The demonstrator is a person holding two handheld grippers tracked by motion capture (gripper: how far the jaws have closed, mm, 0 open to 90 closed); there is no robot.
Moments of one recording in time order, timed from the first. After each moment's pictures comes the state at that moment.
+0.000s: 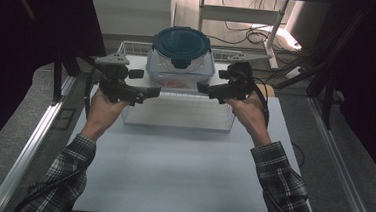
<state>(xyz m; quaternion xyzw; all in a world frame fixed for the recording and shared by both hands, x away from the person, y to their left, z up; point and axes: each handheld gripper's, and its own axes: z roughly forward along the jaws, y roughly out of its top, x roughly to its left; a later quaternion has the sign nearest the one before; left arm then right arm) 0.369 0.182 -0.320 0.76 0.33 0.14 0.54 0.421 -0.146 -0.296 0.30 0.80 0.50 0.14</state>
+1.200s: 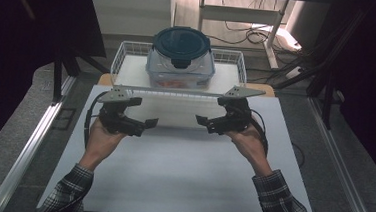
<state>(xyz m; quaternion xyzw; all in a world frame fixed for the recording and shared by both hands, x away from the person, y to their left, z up) 0.325 0.177 -0.381 0.78 0.33 0.15 0.52 0.375 -0.156 -0.355 0.28 0.82 0.48 0.14</state>
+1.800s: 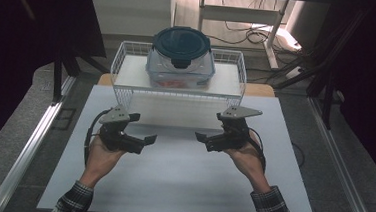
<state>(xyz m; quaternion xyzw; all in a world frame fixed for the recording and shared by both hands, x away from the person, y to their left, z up) 0.300 0.174 -0.419 0.78 0.34 0.16 0.51 0.349 -0.161 -0.390 0.27 0.82 0.47 0.15</state>
